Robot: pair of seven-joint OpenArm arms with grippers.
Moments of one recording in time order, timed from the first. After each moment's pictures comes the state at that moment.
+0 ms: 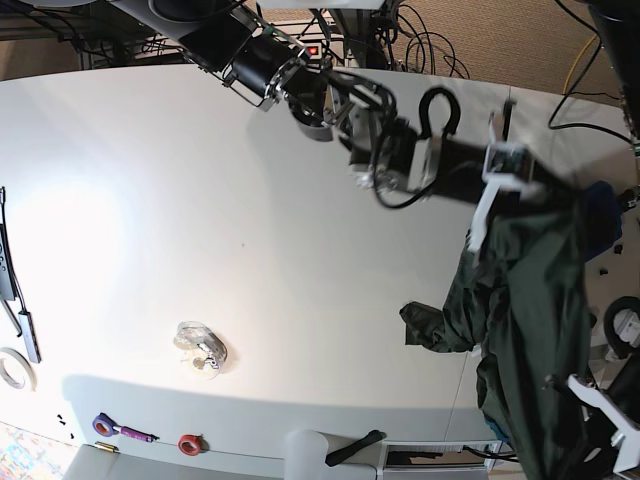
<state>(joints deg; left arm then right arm) -34.3 -40.1 -0.9 104.3 -41.2 -20.4 37.8 15.7 -5.4 -53.8 94.6 -9.2 26.8 -1.5</state>
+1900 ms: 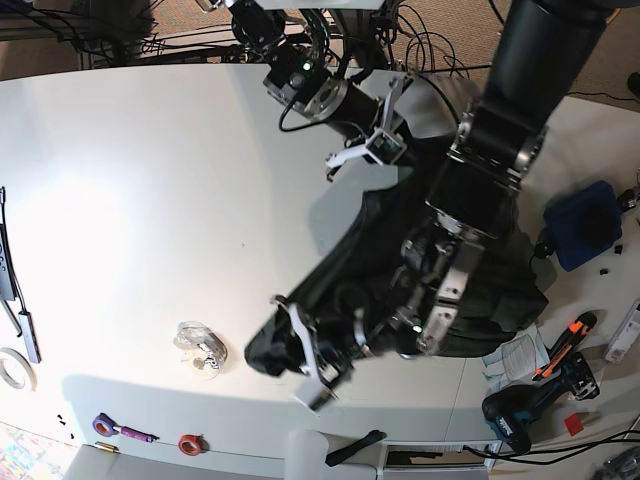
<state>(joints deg) -38.6 0.2 26.6 60.0 -44.0 -34.6 33.0 -12.6 3.0 -33.7 94.6 -6.4 20.6 -13.5</state>
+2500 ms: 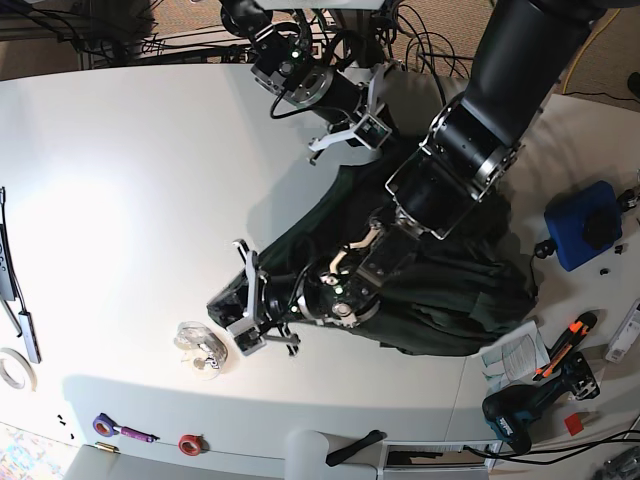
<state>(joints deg) -41.6 5.0 44.5 47.4 -20.8 -30.7 9.7 -15.9 6.4 -33.2 94.6 -11.0 20.2 -16.4</state>
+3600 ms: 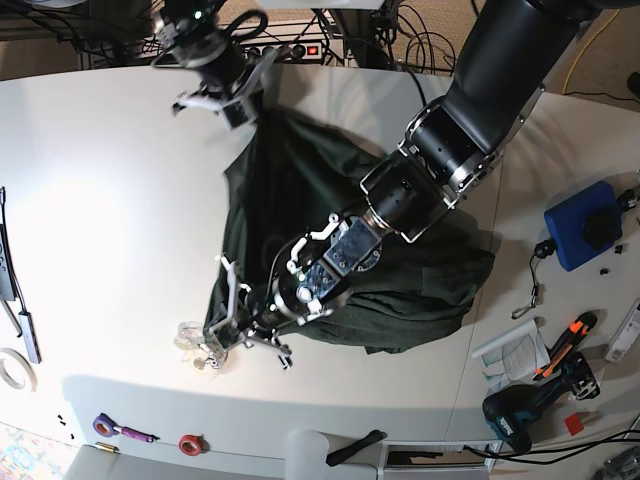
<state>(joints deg) -43.1 10.2 50.0 36.5 -7.0 -14.2 -5.6 -37.7 10.0 -3.9 113.2 -5.3 16.8 -25.8</state>
